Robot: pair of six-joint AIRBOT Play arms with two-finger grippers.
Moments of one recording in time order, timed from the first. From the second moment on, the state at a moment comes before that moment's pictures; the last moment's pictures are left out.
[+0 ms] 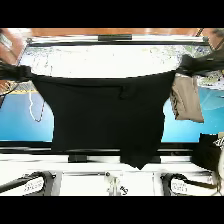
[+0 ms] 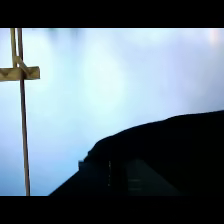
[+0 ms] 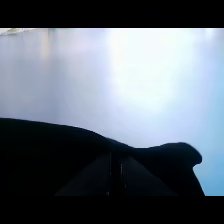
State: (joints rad) left arm 0.11 -1.34 1.55 1.29 -1.20 -1.37; right arm -0.13 -1.48 1.70 2.05 -1.25 -1.66
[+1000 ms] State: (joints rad) left arm 0.10 -1.72 1.57 1.14 -1.00 -1.37; right arm -0.05 -1.76 1.69 1.85 -1.05 -1.64
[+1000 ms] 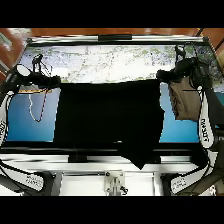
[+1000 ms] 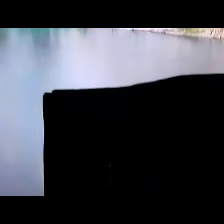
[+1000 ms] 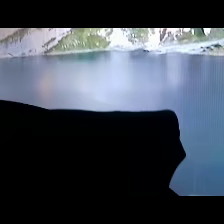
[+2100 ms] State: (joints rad) left arm 0.16 -1.78 1.52 1.24 -1.44 -1.31; right arm -0.06 -1.76 1.51 1.75 -1.31 -1.57
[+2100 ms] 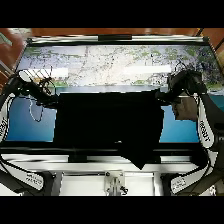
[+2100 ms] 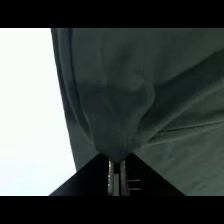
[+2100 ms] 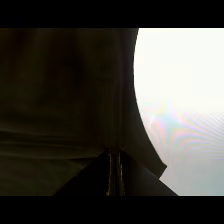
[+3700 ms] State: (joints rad) left arm 0.50 -1.27 0.71 1.11 -1.41 -1.19; right arm -0.37 -1.35 1.12 1.96 -1.52 -1.75
